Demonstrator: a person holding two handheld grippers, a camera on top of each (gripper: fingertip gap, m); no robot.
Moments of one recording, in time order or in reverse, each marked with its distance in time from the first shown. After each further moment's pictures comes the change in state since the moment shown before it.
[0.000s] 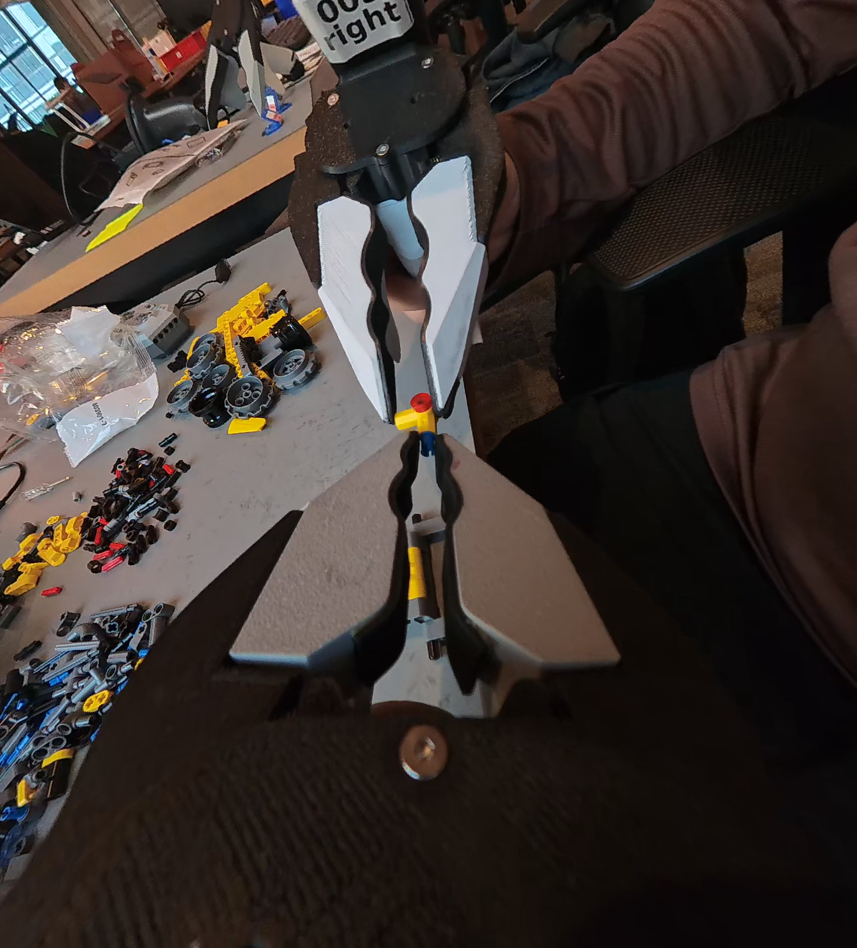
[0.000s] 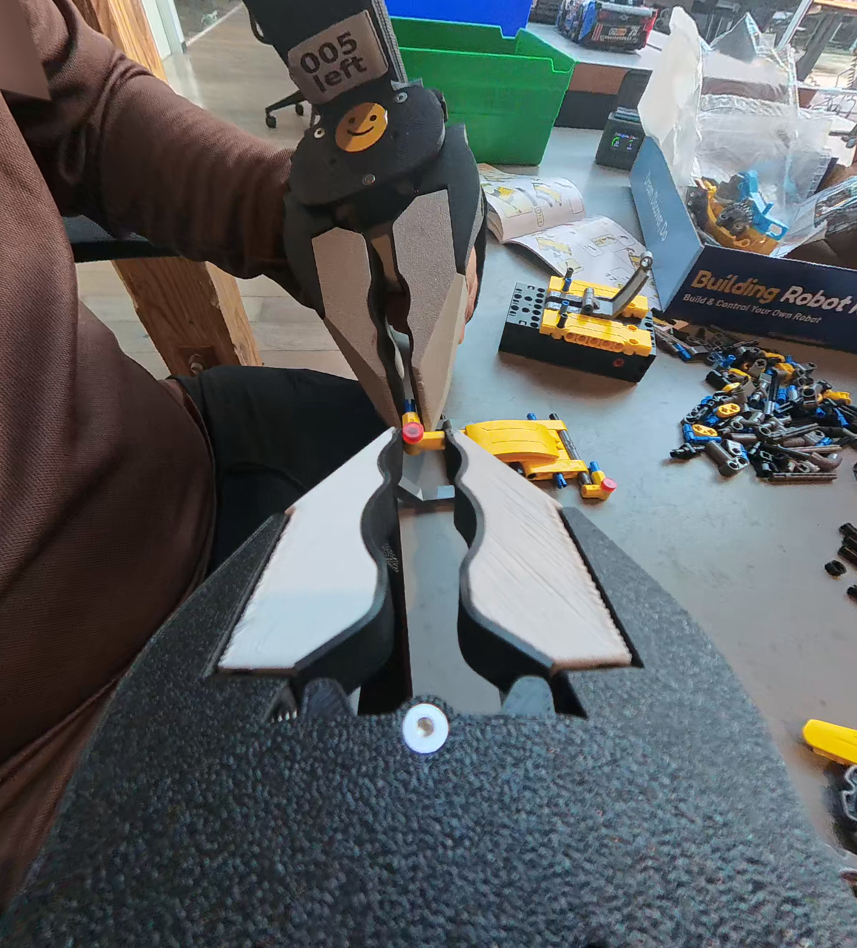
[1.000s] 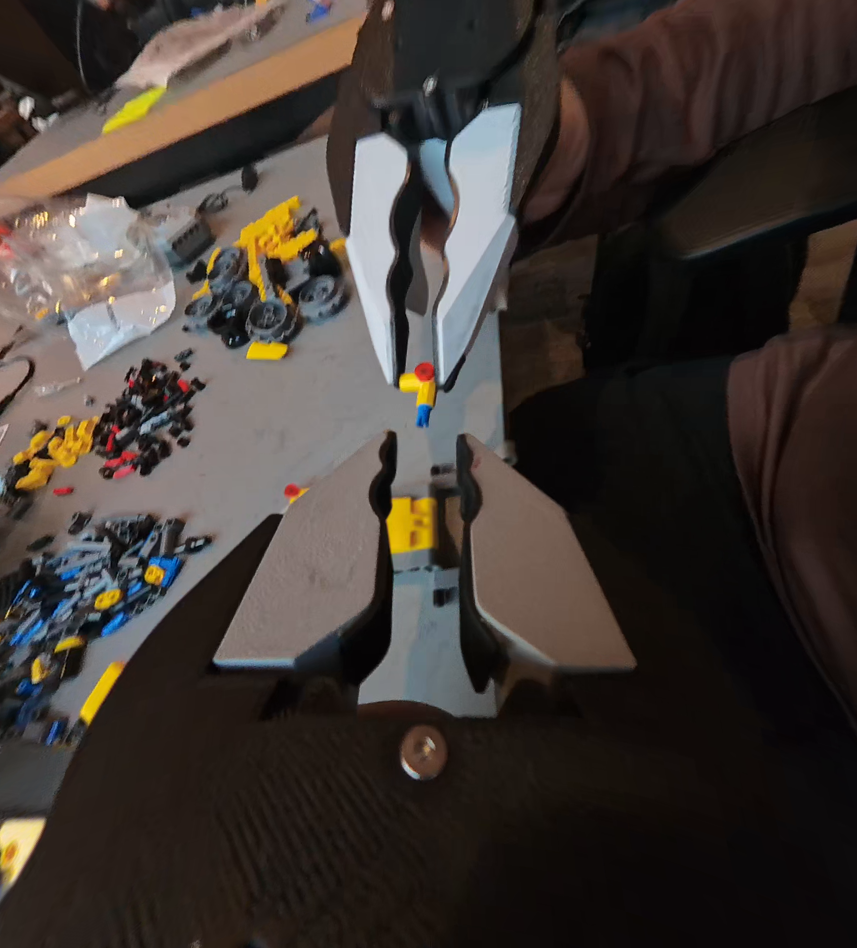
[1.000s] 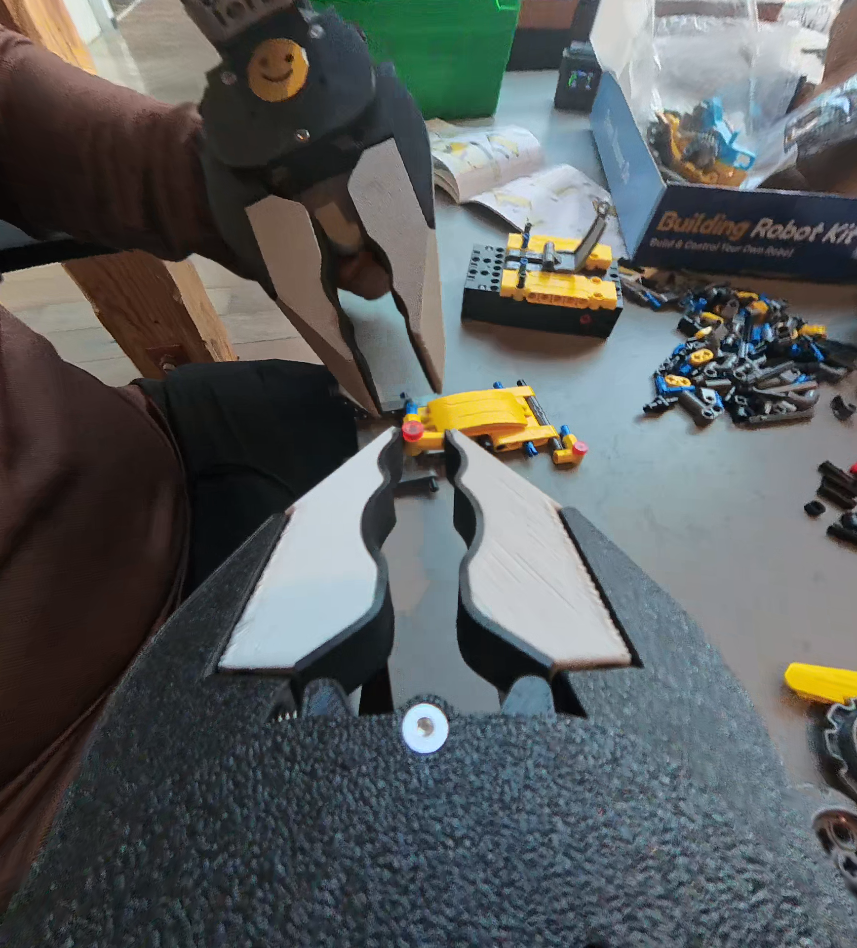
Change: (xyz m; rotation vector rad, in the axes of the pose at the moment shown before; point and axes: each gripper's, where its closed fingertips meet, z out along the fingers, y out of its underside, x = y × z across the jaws) left arm -0.012 0.018 -0.008 -0.128 -0.077 -0.114; right arm 0.018 0.011 0.002 -0.055 0.062 0.081
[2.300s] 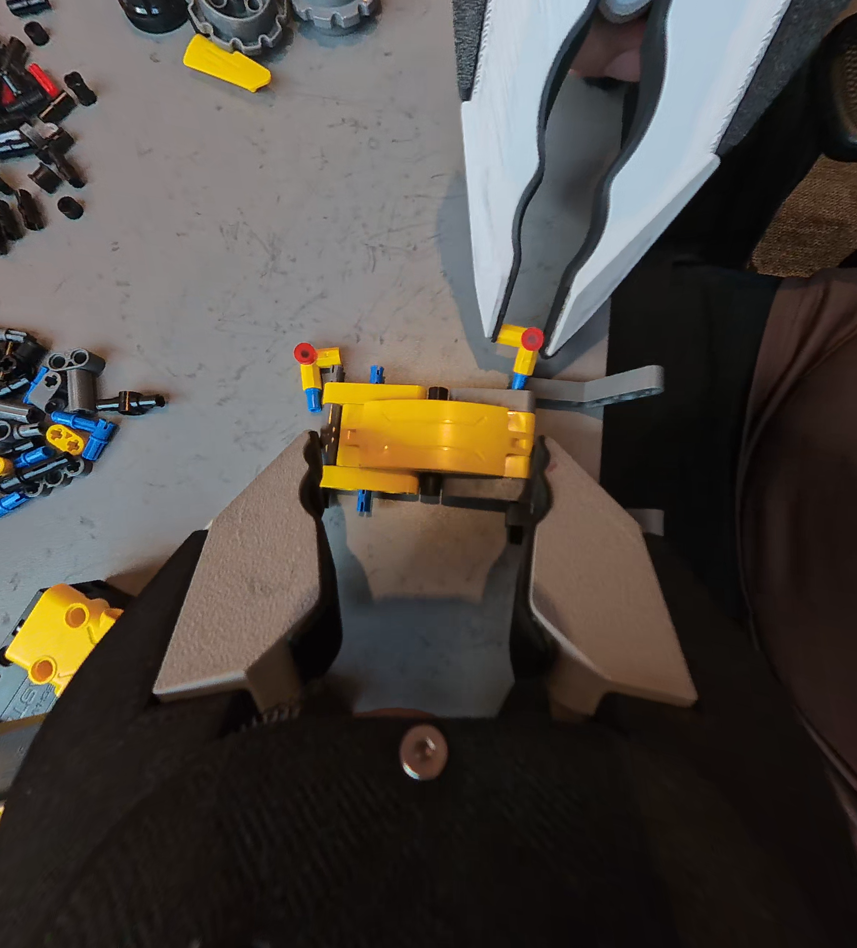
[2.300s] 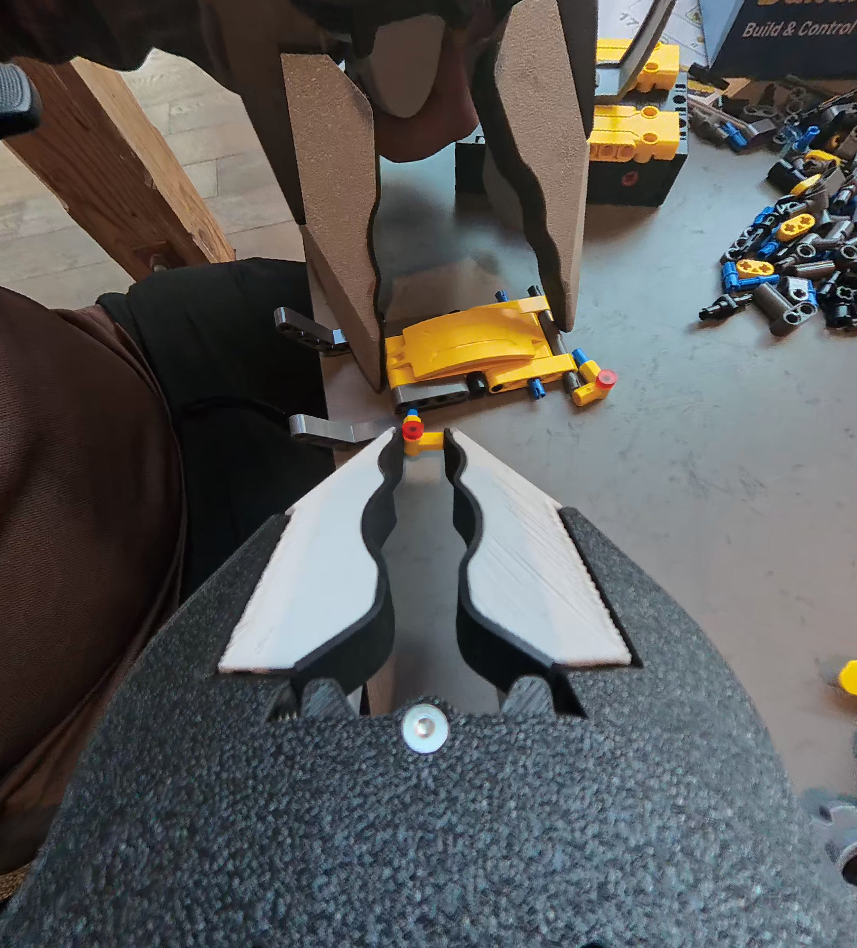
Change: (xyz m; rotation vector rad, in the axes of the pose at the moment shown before) left arm -0.027 0.064 0.015 -0.381 0.148 -0.295; right arm 0.010 0.038 0.024 -0.267 -0.043 0.080
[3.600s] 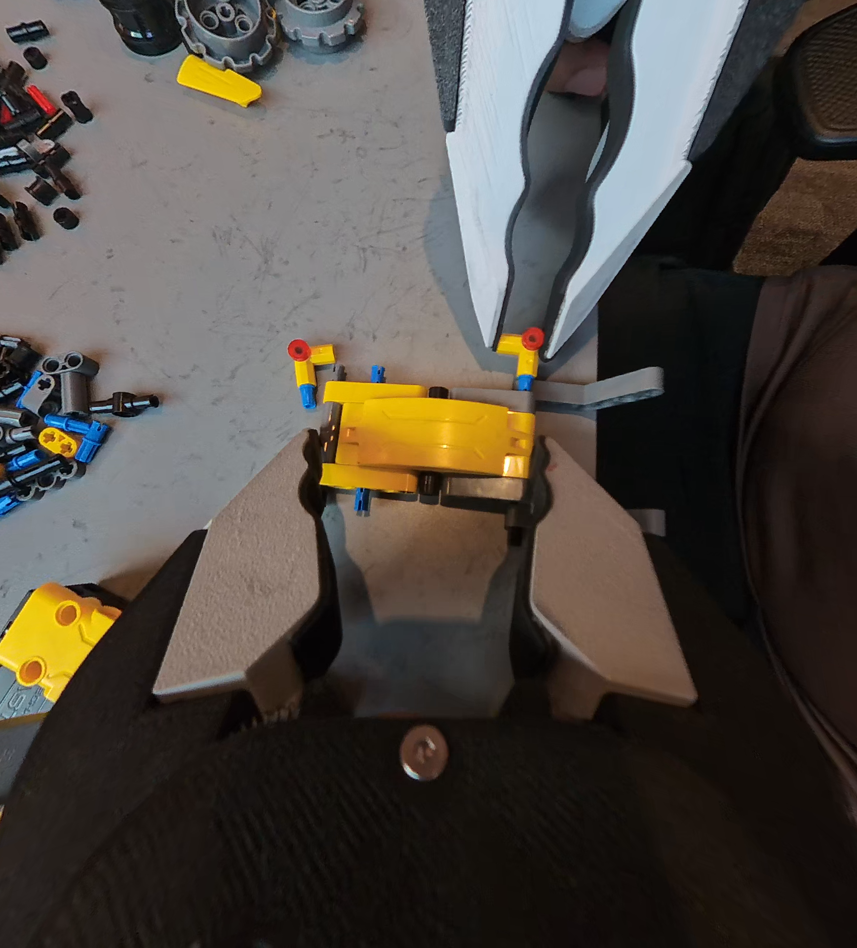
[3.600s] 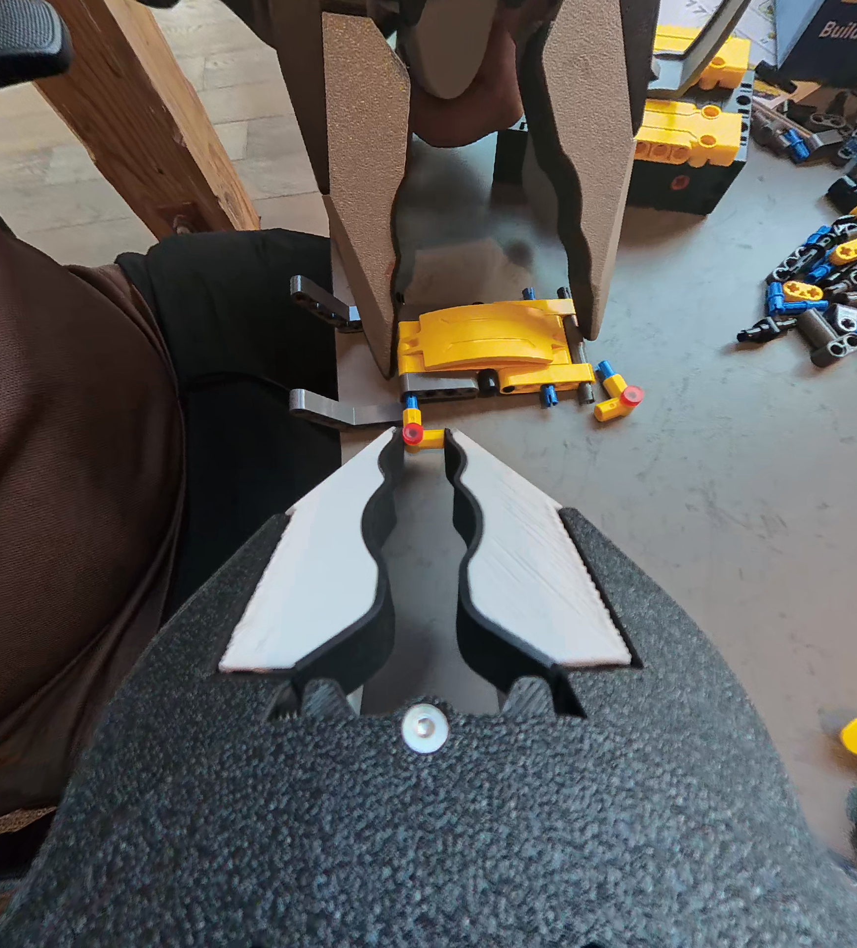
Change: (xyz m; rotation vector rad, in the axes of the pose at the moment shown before) left arm 0.002 0.002 -0.001 0.046 0.023 0.022; right arm -0.005 0.003 0.006 -0.034 -0.064 -0.072
